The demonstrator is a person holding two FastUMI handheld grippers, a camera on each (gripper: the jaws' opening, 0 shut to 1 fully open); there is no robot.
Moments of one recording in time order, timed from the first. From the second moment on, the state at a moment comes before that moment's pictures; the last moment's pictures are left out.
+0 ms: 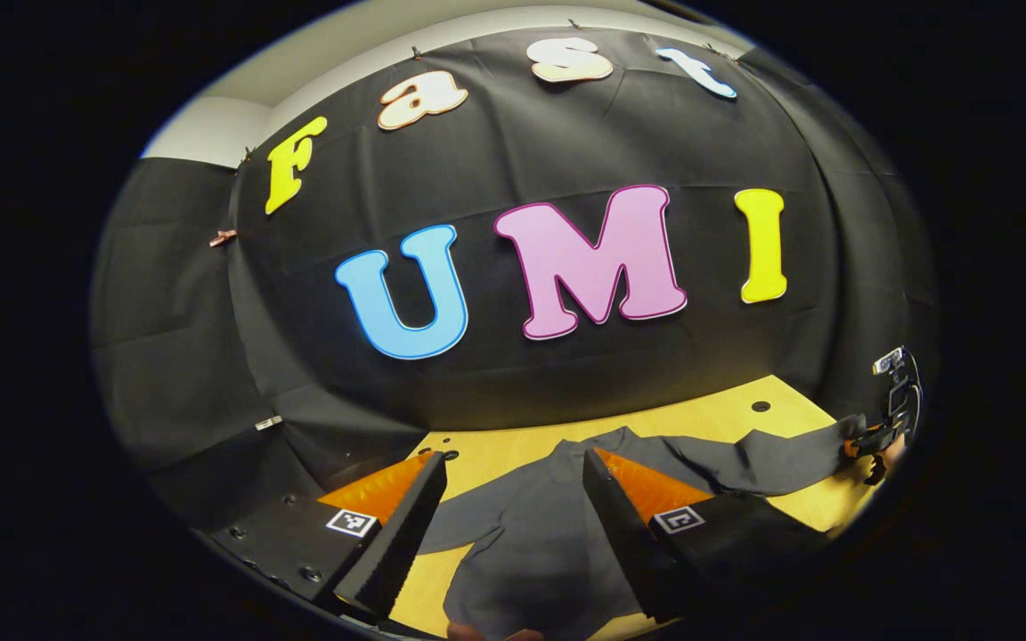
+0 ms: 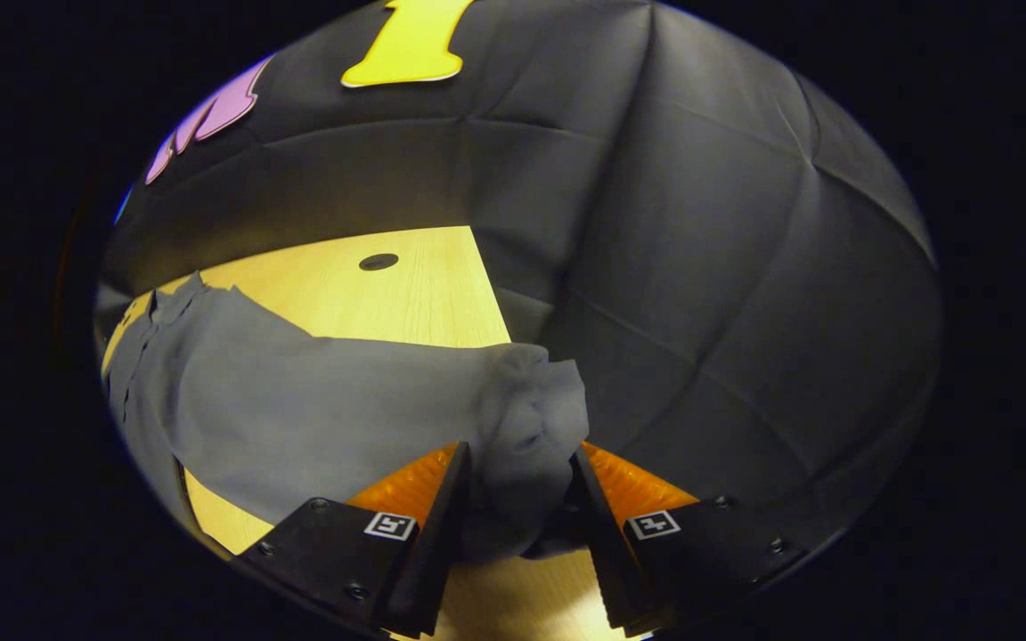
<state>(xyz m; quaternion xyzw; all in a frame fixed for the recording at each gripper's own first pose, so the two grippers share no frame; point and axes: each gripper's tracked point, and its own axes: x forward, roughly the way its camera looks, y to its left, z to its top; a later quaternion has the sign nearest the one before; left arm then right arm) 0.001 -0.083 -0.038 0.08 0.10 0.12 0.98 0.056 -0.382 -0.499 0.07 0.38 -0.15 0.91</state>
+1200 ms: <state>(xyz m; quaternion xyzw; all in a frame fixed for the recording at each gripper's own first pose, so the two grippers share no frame) 0.005 -0.011 -0.051 0.05 0.07 0.08 0.99 0.038 -0.314 -0.320 0.06 0.27 -0.15 0.95</state>
